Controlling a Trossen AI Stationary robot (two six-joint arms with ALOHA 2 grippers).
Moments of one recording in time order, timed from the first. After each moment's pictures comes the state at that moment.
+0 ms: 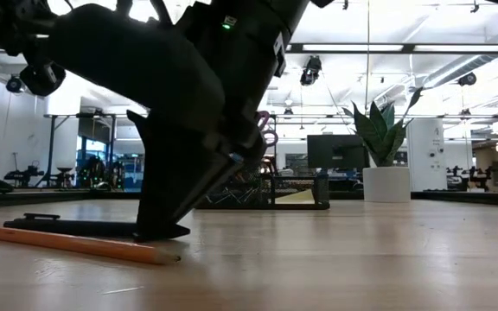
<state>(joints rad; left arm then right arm) -0.21 0.07 0.34 -0.37 -0.35 -0.59 0.40 2.45 1.96 -0.68 0.21 0.56</state>
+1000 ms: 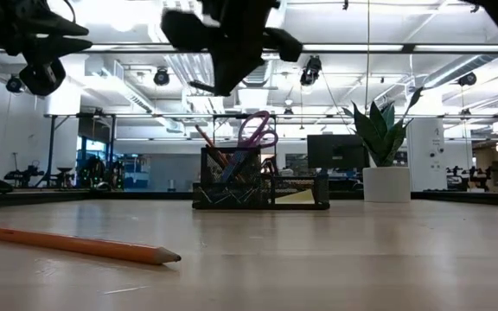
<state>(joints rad) -0.21 0.06 0.34 -0.37 -0.35 -0.59 0.20 2.26 2.14 -1.13 0.81 0.98</state>
